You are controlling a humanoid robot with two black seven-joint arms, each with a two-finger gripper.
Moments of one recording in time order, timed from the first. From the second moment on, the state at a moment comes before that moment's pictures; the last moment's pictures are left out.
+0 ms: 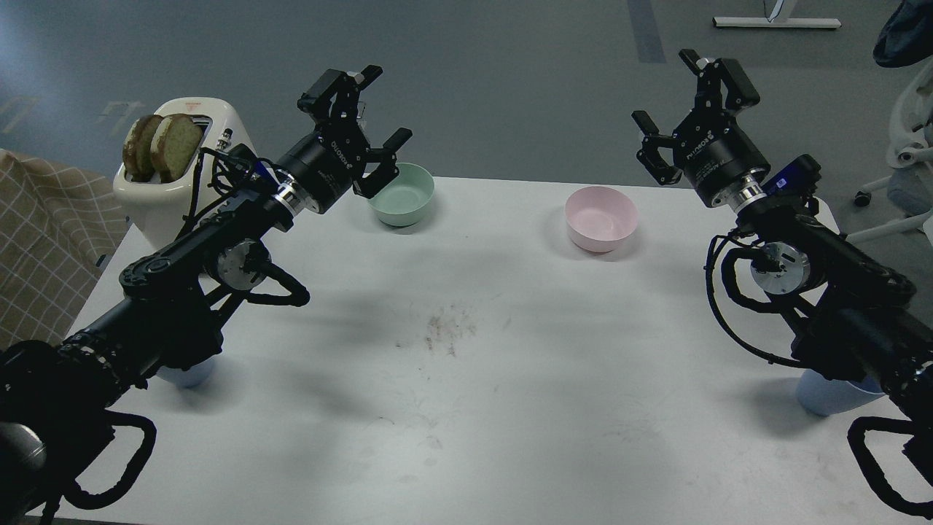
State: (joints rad) left arm -0.78 0.24 -0.77 -0.71 0.41 -0.49 -0.41; right arm 0.91 -0.19 0.60 0.49 -0.19 0.47 0.49
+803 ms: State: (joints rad) left arm -0.81 0.24 -0.78 -0.61 0.40 -0.48 -0.41; right arm 0.96 -0.22 0.59 0.40 -0.21 0.47 0.49
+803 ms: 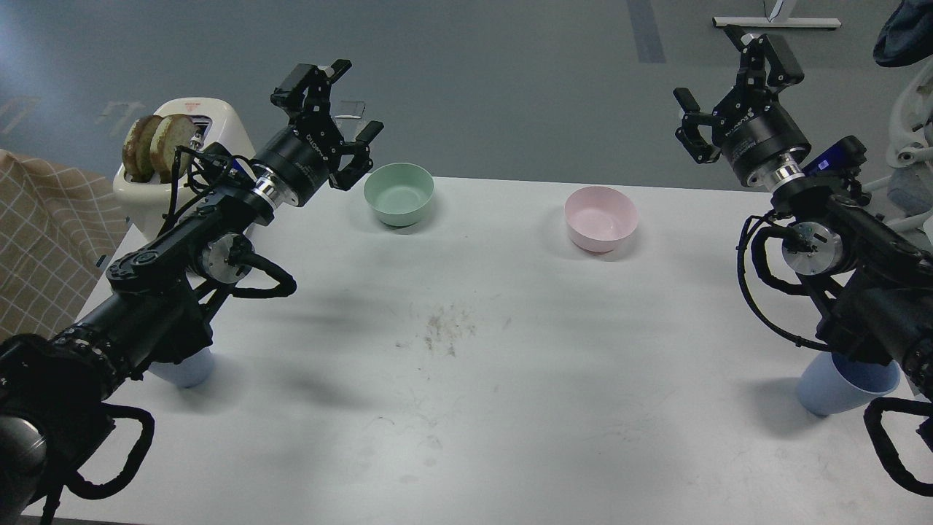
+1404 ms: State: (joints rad) left arm -0.81 0.26 -0.81 -0.66 0.34 -0.44 -0.41; right arm 0.96 -0.20 0.54 0.40 -0.20 0.49 0.49
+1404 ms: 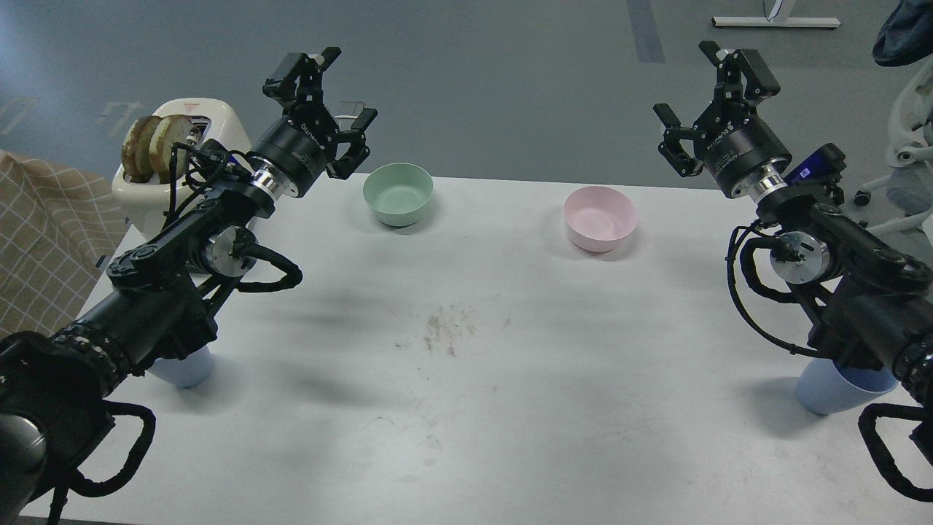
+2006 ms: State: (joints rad) left arm -0.81 0.27 -0.84 -0.67 0.35 -0.45 -0.41; right arm 0.97 -0.20 0.54 0.37 -0.20 0.49 0.49
